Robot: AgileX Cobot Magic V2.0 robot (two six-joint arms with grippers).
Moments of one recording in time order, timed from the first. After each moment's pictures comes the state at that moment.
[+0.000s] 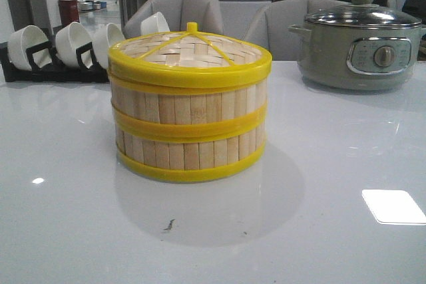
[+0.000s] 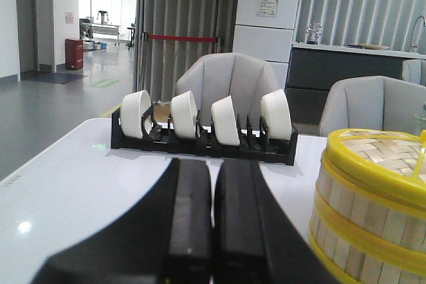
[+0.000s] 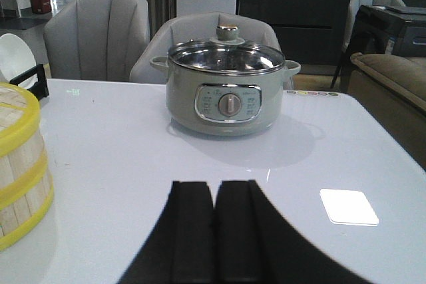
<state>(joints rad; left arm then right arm) -0.06 0.00 0.01 0.07 -0.04 -0.20 -0.06 0.16 -0.19 0.04 0.13 -0.02</state>
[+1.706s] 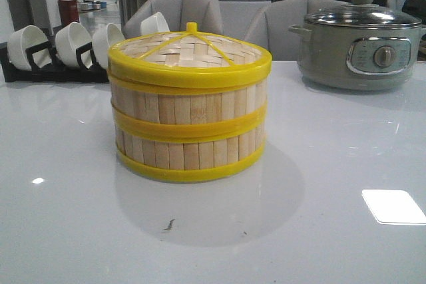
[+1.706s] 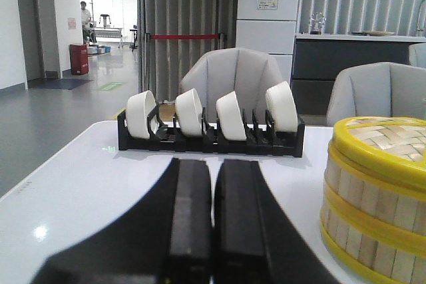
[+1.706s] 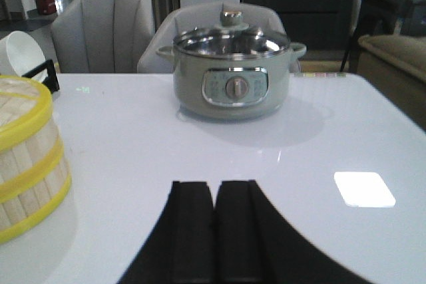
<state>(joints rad) -0.06 0.00 0.01 0.09 -0.04 -0.16 -0.06 0.03 -0.17 0.07 0.28 0.01</state>
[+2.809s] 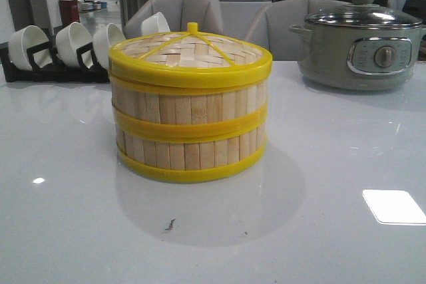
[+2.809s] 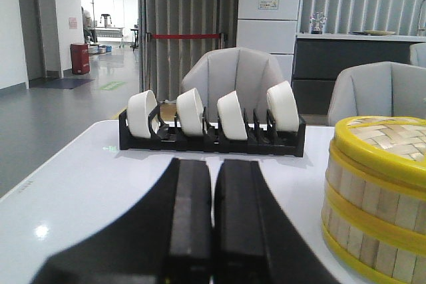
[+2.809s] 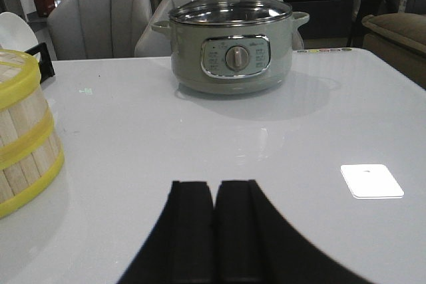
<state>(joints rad) -0.06 0.00 0.01 0.09 -0.03 -0.16 -0.06 -0.01 0.03 0.08 0.10 0.02</state>
